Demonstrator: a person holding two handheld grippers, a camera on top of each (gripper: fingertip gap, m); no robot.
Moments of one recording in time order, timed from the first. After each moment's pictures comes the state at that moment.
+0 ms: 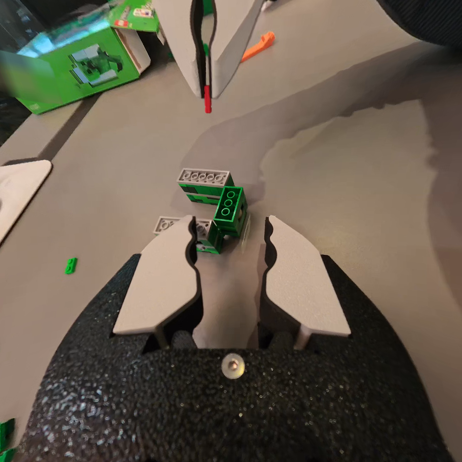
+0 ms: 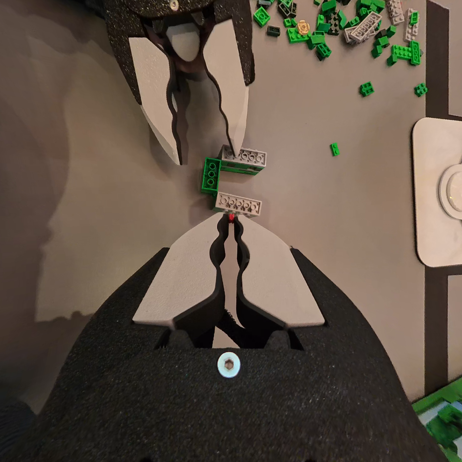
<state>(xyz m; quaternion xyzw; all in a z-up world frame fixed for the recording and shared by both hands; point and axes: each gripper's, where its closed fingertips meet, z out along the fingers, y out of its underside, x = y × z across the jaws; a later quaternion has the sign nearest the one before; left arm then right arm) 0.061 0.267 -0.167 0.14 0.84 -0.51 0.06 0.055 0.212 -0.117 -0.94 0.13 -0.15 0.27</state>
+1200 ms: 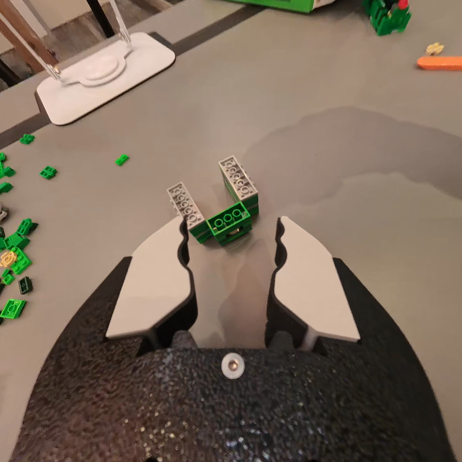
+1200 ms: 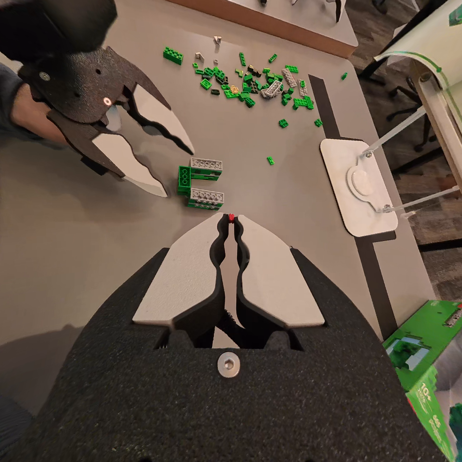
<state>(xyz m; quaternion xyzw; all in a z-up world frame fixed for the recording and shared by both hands) 0.059 0.255 -0.161 -0.24 0.84 -0.44 0.21 0.040 0.164 -0.049 -0.89 0.16 -0.25 0.35</state>
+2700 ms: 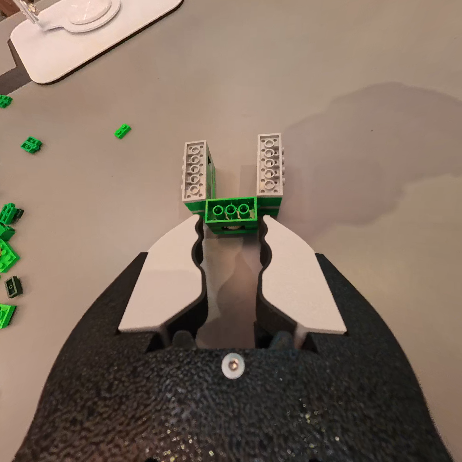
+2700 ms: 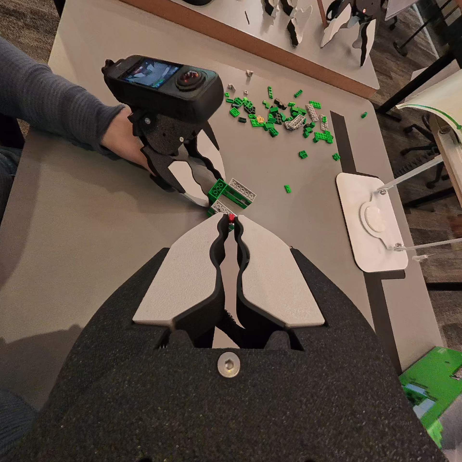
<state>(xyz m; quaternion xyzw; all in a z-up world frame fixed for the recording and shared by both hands) 0.090 0.264 -0.191 -0.26 0.86 -0.39 0.19 0.028 0.193 -0.041 -0.89 0.10 -0.23 0.38</state>
